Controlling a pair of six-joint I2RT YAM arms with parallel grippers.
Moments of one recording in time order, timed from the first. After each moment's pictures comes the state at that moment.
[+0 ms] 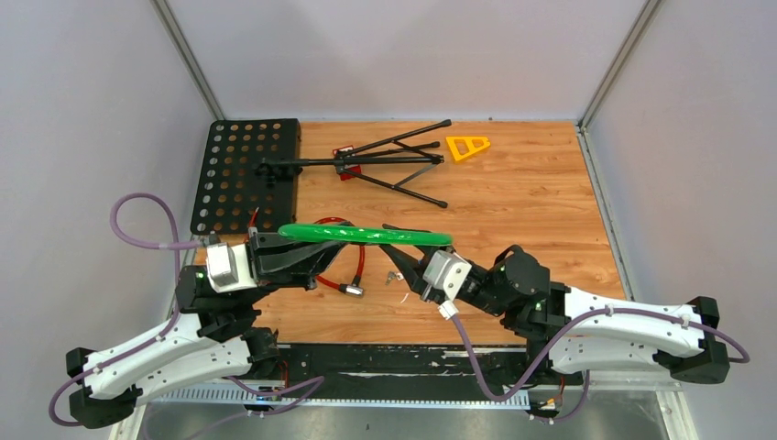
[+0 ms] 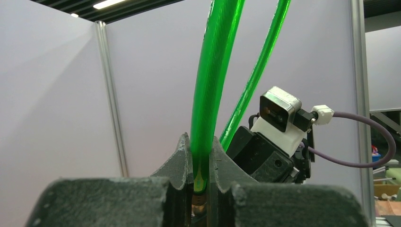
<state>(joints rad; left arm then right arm) -1.10 0.59 0.70 0.70 0.21 -0.03 1.38 0.93 0.89 0.36 0.17 -0.66</state>
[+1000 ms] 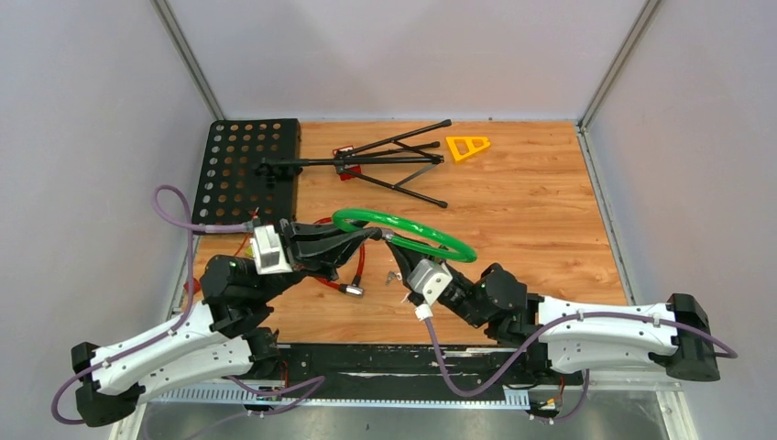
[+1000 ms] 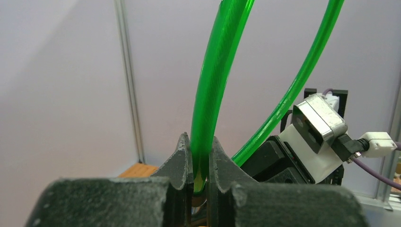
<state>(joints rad) -1.09 0.63 0.68 0.60 0.14 -0.03 1.39 0.98 0.69 0.61 0.38 -0.75</state>
